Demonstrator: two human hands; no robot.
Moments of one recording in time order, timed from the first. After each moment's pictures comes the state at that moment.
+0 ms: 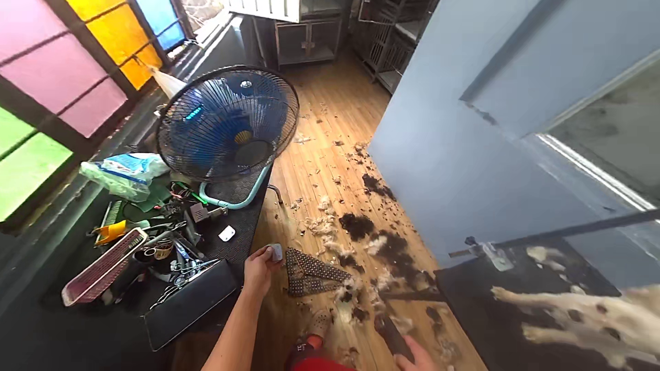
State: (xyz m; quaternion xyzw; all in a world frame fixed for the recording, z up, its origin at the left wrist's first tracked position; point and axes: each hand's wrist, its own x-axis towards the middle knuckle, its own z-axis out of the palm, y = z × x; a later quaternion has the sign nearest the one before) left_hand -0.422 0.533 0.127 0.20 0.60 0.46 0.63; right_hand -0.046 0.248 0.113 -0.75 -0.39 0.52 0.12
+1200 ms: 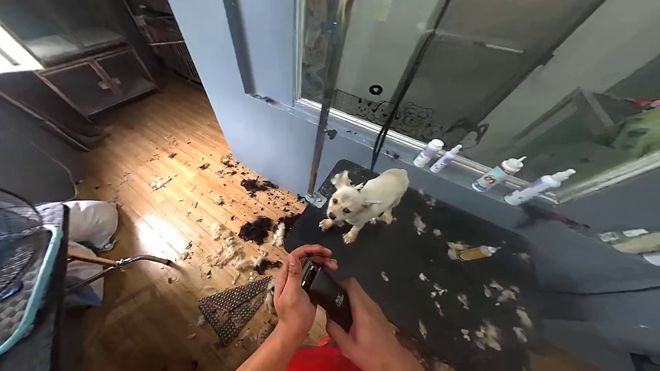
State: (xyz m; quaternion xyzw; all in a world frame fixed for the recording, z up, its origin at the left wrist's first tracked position) left_hand 0.048 0.275 0.293 0.43 0.07 0.38 0.81; right_hand 0.109 0.120 0.281 -0.81 -0.44 0.11 0.37
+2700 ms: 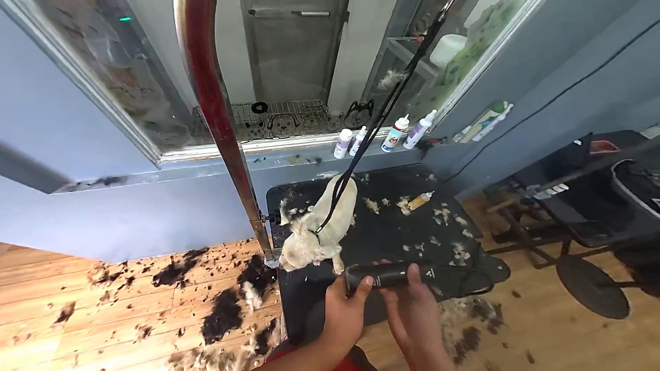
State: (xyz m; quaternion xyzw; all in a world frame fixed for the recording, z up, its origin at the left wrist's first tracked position) left_hand 0.246 0.388 0.237 0.63 0.05 -0.12 0.76; right_hand 0.238 0.258 0.268 -0.40 0.26 -0.16 0.86
